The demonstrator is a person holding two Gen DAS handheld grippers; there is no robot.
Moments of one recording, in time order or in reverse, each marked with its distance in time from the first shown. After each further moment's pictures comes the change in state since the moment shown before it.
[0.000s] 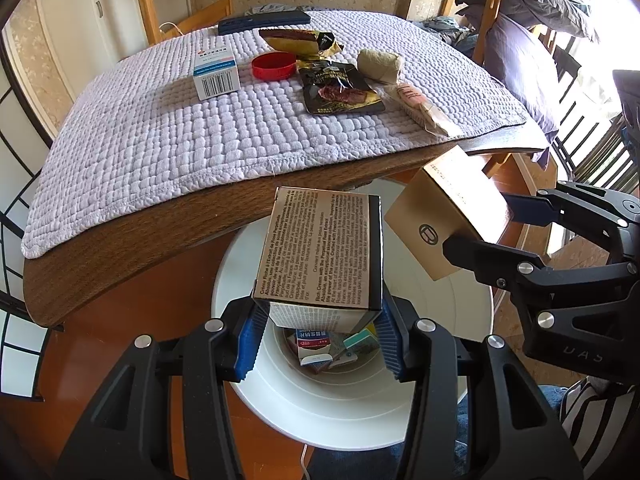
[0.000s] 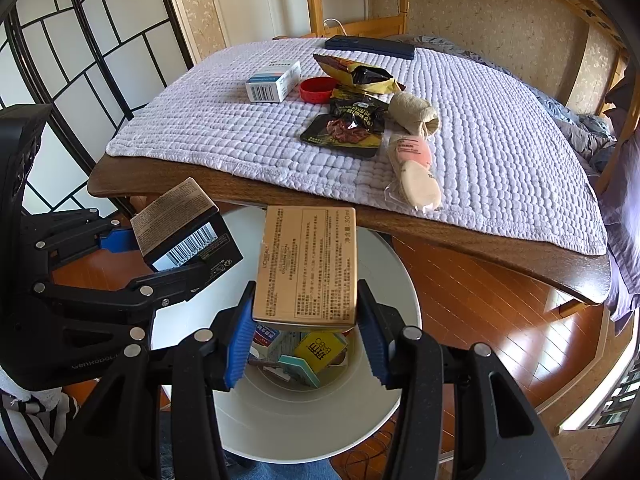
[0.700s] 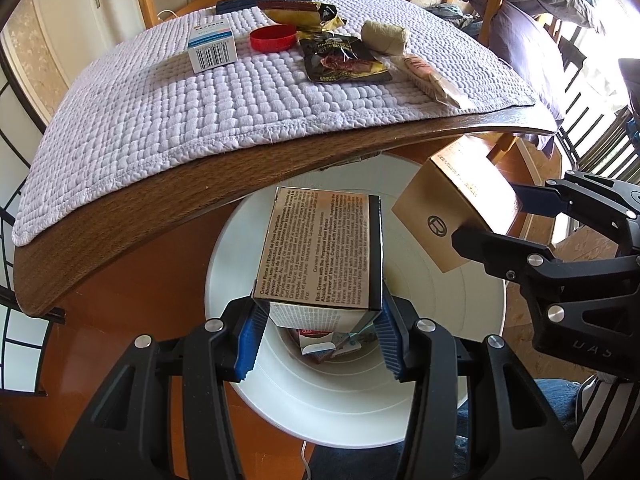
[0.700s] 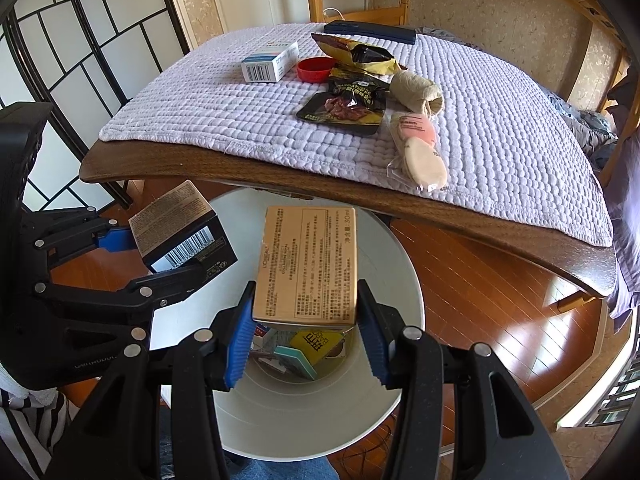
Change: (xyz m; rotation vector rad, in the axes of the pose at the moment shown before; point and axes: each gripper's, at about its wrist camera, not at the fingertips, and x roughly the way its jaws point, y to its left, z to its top) left arm 0.016 0.003 -0.010 0.000 0.068 -0.001; right arm 0.015 -0.002 -0.007 -0.003 0.037 -0.009
